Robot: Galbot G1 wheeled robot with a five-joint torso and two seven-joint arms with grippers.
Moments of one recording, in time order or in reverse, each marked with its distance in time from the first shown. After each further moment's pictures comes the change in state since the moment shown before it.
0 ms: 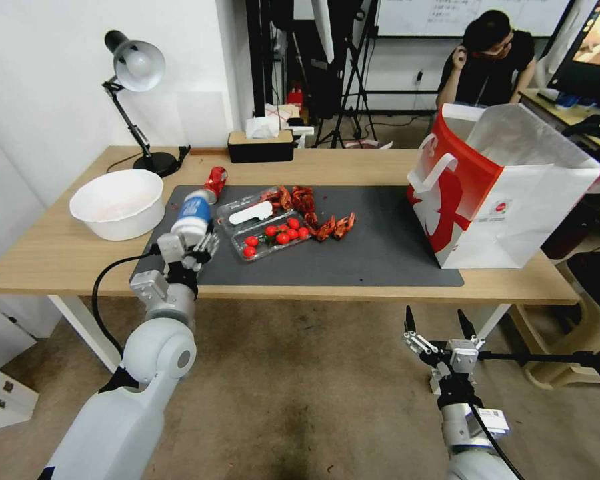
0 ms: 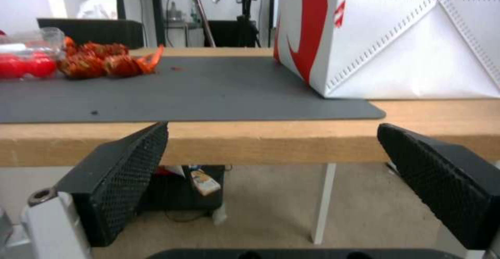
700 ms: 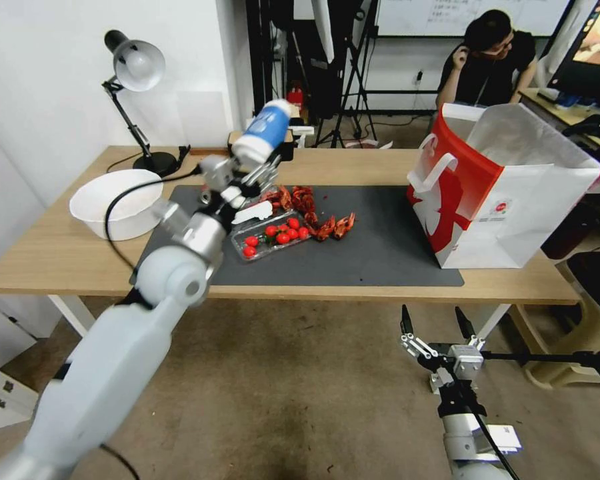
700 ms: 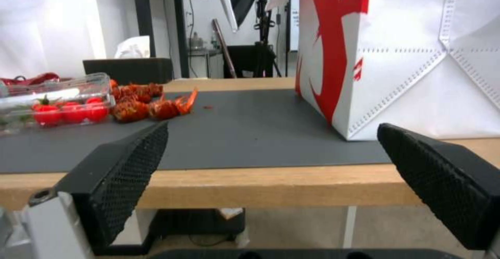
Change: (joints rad) left arm -0.537 0.074 0.337 0.177 -0.253 -0.043 0.257; right arm -0.077 0.018 0.028 0.096 -0.010 0.053 -0.063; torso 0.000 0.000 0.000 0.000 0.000
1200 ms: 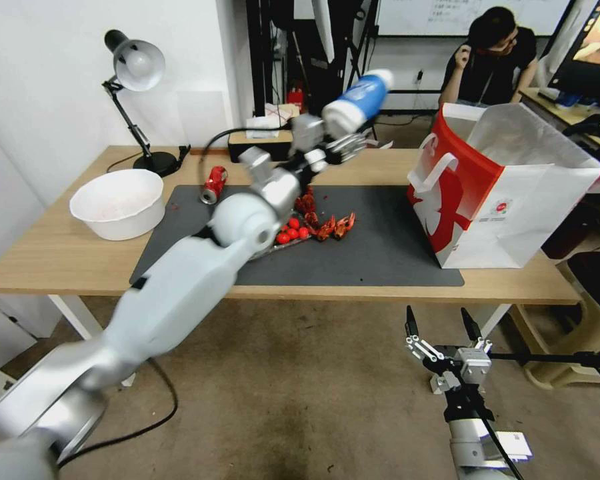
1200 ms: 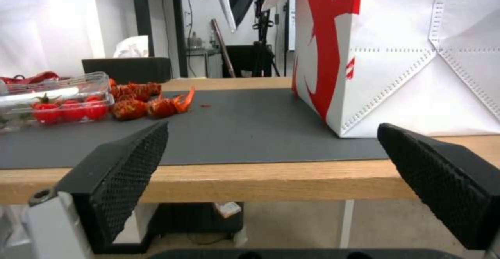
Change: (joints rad) left arm -0.434 -0.252 0.346 0.294 -0.003 0.017 0.003; right arm -0.025 0.007 0.014 0.001 -0.004 0.017 -0.010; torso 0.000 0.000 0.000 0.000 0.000
